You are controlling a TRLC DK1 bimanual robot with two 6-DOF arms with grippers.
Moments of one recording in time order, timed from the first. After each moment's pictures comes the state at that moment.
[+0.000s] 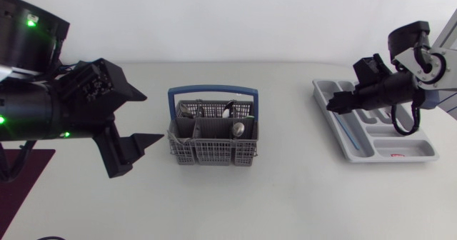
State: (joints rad) left arm -0.53 1.03 0.95 -0.67 0.02 0.66; right arm -0.04 1.52 1.05 -0.46 -0.23 -0.22
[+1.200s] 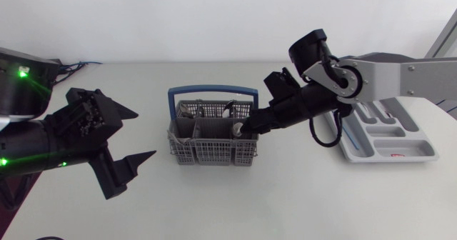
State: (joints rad) left arm -0.50 0.91 0.76 -0.56 0.01 0.67; right arm 0.43 1.64 1.09 -0.43 -0.52 0.03
